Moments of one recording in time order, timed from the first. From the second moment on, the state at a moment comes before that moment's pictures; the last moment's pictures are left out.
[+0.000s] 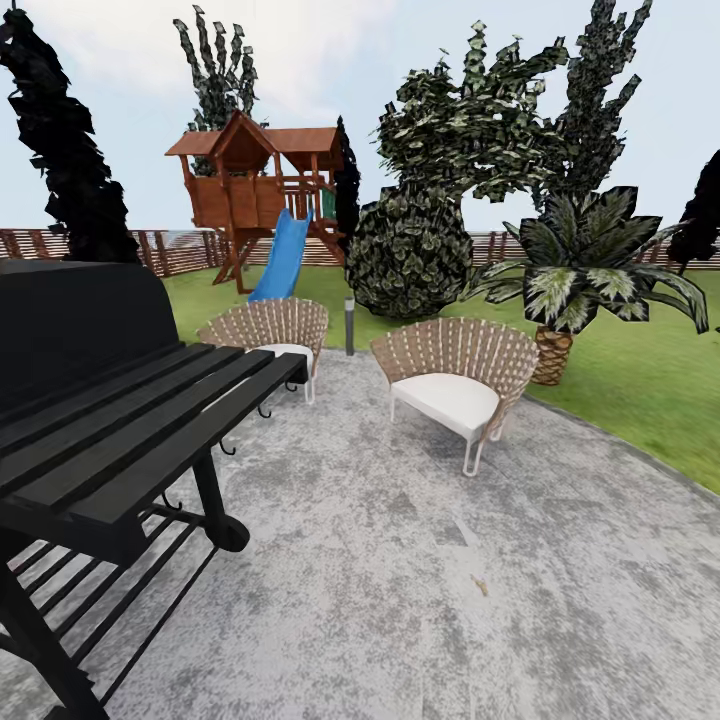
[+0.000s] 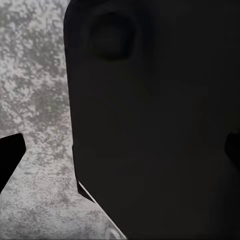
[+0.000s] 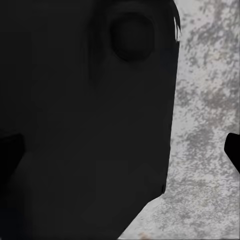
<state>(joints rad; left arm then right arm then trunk) 0.00 0.00 0.00 0.00 0.00 0.00 0.00 0.00 0.00 0.00 0.00 0.00 0.00 0.00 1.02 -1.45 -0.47</state>
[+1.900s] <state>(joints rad) -0.27 0.13 0.04 -0.26 0.10 -0.10 0.06 -0.03 -0.05 -0.01 -0.55 0.00 -0.22 0.00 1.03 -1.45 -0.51</state>
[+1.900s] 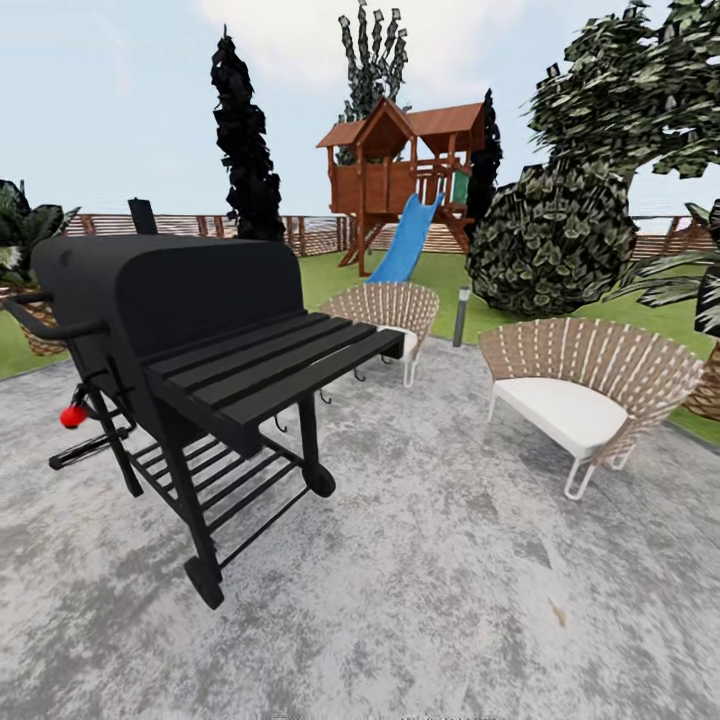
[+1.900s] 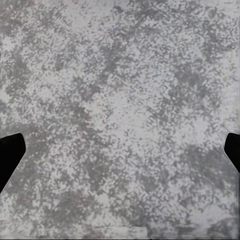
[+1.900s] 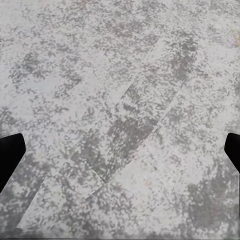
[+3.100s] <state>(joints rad) -0.27 0.13 0.04 -0.26 0.12 -0.10 0.05 -0.03 -0.04 -0.01 -0.55 0.00 -0.22 0.00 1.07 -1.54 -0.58</state>
